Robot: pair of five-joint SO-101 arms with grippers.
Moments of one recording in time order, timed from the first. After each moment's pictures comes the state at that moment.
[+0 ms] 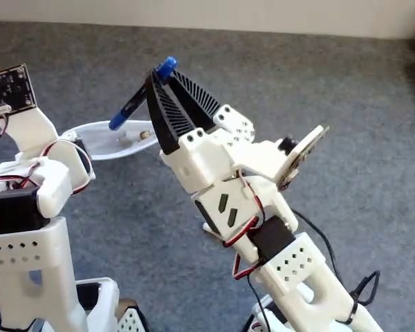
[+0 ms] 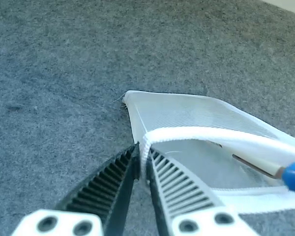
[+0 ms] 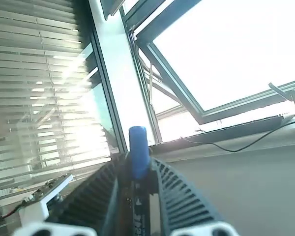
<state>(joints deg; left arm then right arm) -14.6 -46.4 21.8 79.4 18.0 -42.1 -52.0 49.5 -19.6 -18.2</state>
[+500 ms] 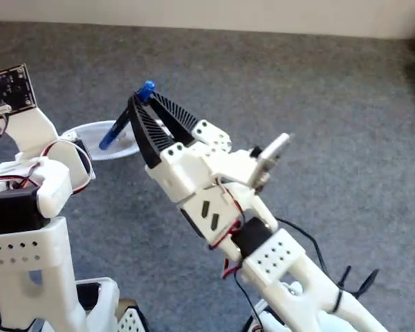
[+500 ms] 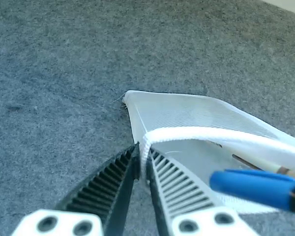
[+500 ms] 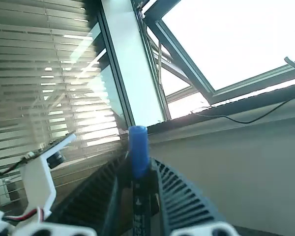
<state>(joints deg) -14.6 -46.4 21.8 79.4 18.0 -45.6 -45.2 56.0 -29.1 -18.3</state>
